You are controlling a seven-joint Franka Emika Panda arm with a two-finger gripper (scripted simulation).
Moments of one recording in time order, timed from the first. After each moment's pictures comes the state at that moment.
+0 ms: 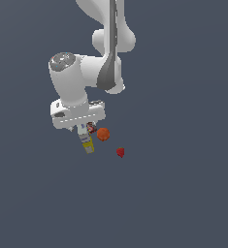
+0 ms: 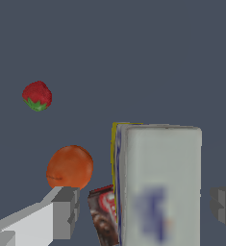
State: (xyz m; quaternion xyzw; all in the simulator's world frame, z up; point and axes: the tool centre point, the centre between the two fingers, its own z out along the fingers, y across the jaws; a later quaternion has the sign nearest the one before) arm -0.030 -0.133 0.168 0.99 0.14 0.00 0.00
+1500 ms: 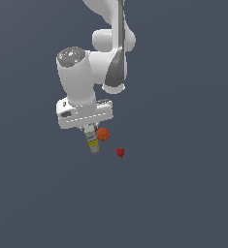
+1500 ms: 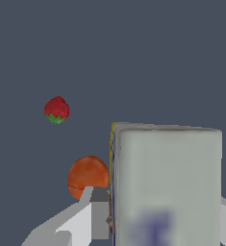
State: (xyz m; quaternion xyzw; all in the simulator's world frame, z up) arm -0.015 -0.102 0.187 0.99 0.14 0.00 0.00
